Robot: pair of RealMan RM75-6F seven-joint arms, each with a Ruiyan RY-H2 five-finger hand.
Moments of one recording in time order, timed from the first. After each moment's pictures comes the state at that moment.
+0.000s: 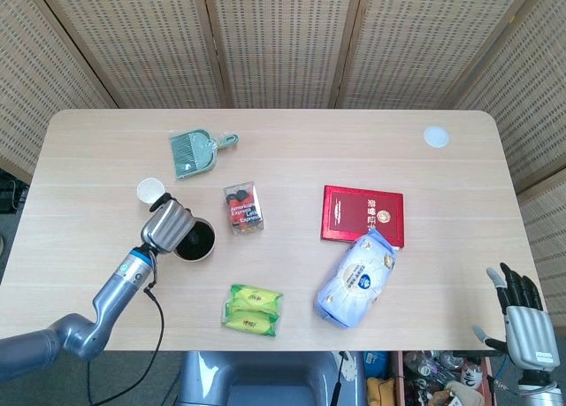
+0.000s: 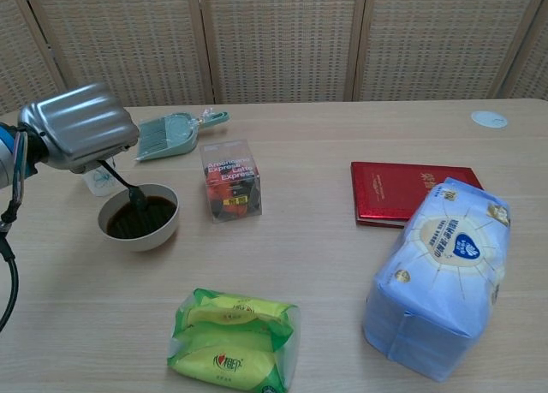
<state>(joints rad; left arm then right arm) -0.73 -1.54 -0.06 -1.32 1.32 1.05 1.16 -0.04 -1.29 0.02 -1.44 -1.51 1.53 0.03</state>
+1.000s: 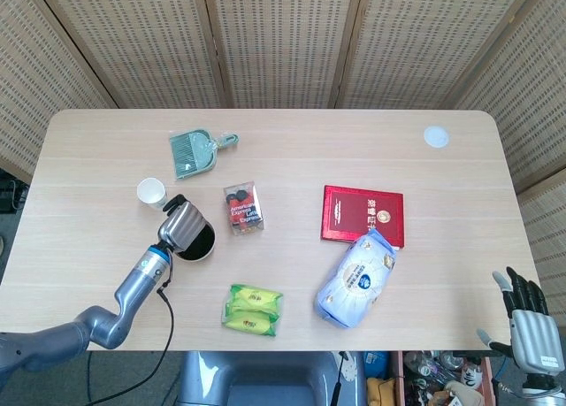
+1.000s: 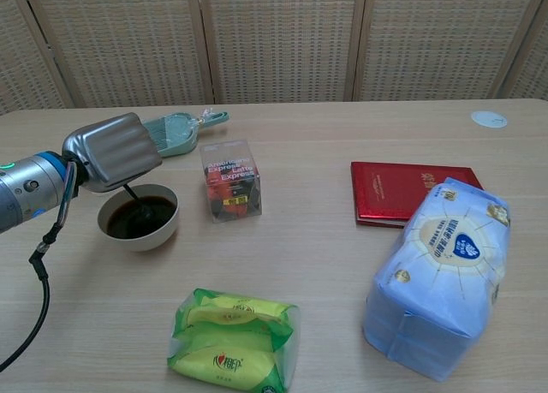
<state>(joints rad) -0.78 -1.71 -0.06 -1.07 1.27 0.98 1.22 -0.06 -1.30 0.02 -1.41 -1.49 1.53 0.05</state>
